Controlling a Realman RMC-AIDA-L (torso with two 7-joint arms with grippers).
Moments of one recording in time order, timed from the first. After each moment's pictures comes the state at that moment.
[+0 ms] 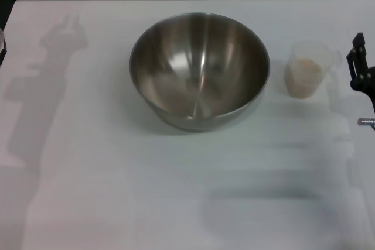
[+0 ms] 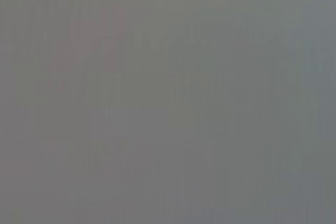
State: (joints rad) left arm -0.40 -2.06 -1.48 -0.62 2.89 0.76 -0.18; right arm 0.26 2.09 0.35 0.50 -1.66 -1.42 -0.27
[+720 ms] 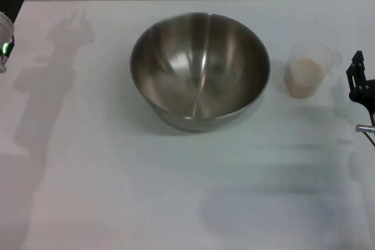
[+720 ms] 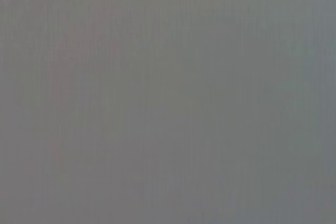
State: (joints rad) left arm -0.47 -2.05 -1.49 -0.57 2.89 0.72 -0.16; right arm 0.25 2.09 0.36 0.54 -1.56 -1.32 -0.27
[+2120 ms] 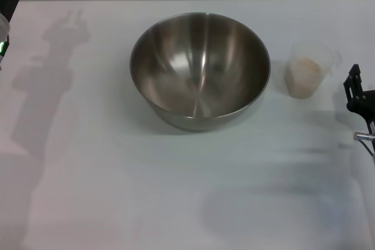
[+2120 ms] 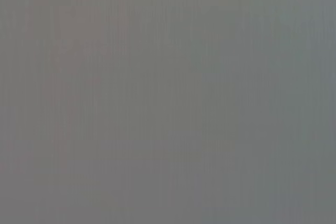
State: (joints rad) left arm -0.49 -2.05 -1.51 -0.54 2.89 0.72 -0.13; right arm 0.25 2.09 0.36 0.55 -1.53 -1.24 -0.27
